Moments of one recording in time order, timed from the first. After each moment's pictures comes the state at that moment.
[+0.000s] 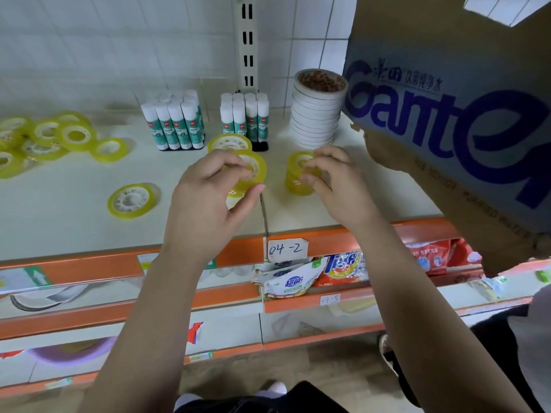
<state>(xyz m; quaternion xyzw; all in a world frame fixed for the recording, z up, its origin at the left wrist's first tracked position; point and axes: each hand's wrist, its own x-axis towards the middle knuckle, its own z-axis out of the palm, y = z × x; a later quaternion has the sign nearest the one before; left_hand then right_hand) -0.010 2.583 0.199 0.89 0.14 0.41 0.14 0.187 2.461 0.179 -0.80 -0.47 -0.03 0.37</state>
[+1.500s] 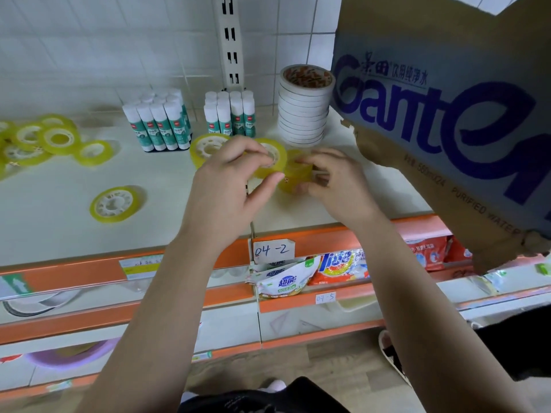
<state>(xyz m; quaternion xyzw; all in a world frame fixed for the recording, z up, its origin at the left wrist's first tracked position) 0.030 2.567 0.211 0.90 0.10 0.39 0.16 0.199 2.450 0.183 -0.77 -0.46 0.07 0.44</state>
